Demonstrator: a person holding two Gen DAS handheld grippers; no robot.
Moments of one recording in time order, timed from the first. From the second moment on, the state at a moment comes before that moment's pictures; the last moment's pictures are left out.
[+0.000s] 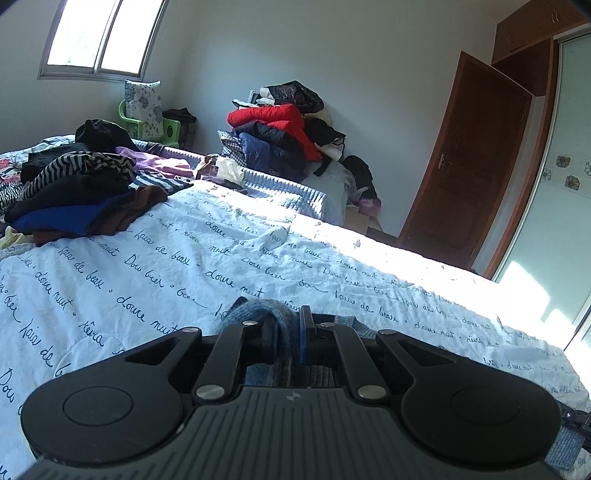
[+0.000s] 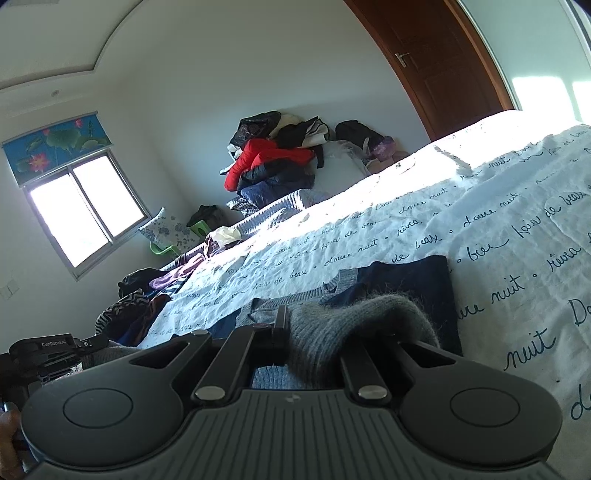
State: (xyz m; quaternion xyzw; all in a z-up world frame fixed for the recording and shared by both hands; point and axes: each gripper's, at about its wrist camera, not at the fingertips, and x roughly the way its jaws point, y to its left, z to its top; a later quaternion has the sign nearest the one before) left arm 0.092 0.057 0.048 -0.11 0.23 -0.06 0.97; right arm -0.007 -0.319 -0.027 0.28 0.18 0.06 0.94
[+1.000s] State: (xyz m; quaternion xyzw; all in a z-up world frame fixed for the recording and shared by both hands) left arm 0.169 0.081 -0.036 -0.24 0.44 -0.15 0.85; right arm 0.030 -0.339 -0.043 0.31 0.21 0.06 0.92
